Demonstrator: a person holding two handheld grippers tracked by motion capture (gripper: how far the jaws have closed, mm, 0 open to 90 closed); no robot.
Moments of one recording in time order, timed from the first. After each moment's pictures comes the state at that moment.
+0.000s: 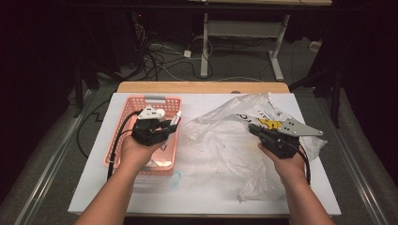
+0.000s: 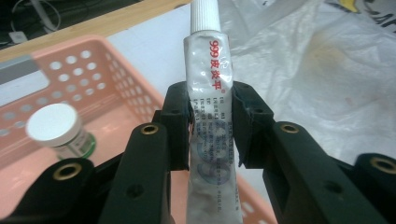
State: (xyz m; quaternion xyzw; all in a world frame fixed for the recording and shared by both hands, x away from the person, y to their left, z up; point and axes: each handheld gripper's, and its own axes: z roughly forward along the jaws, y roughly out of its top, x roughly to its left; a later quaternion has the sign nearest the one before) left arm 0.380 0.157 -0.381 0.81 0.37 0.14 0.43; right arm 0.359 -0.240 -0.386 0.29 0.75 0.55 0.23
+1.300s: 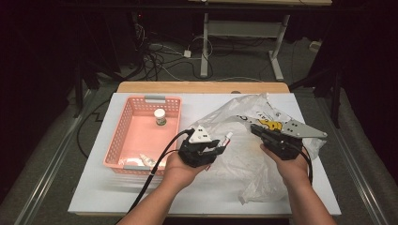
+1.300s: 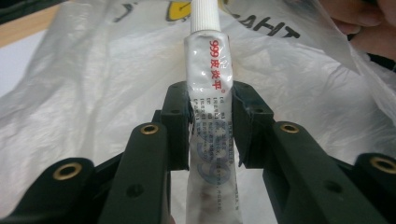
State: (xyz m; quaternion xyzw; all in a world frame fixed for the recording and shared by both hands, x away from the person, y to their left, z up) left arm 0.341 0.037 -0.398 0.84 0.27 0.08 0.47; right arm 0.352 -0.243 -0.381 0.29 0.74 0.56 0.23
